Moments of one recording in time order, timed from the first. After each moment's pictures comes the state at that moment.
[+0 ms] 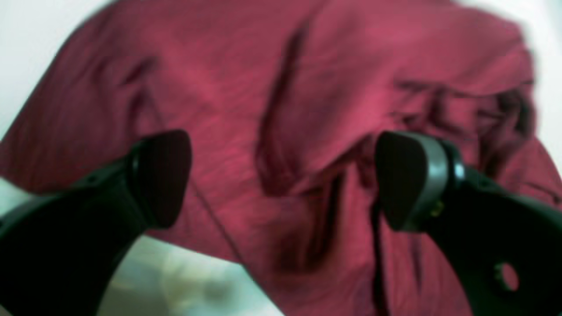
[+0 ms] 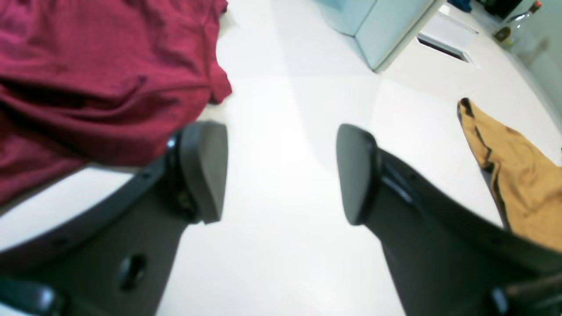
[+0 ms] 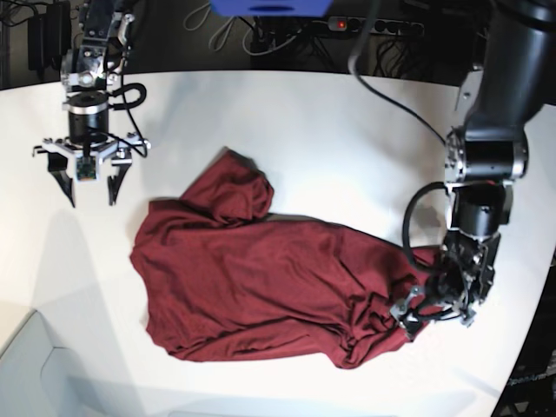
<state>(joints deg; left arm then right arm) -46.0 -13.5 1.4 26.4 -40.6 12.6 32.2 -19.4 0.2 21.2 97.2 -17.8 10.1 3.5</state>
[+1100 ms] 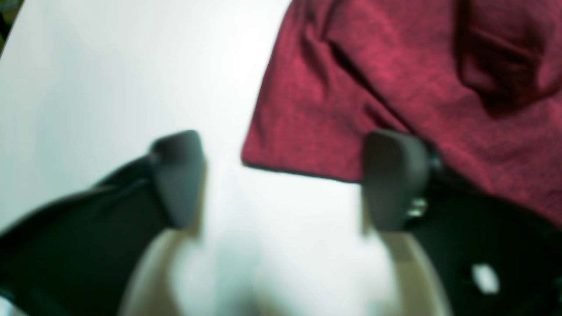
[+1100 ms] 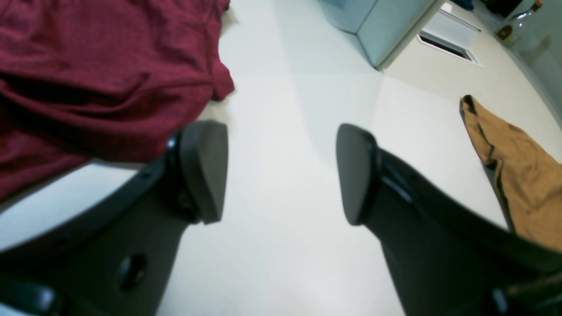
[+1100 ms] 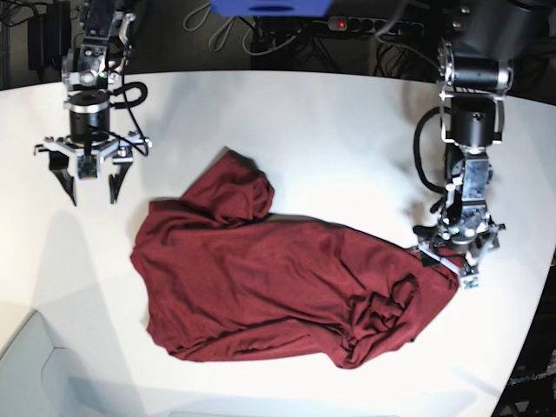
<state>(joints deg) -22.5 -15.0 0.3 50.6 -7.1 11.2 27.1 -19.6 0.1 21.2 97.0 -17.8 10.1 3.5</state>
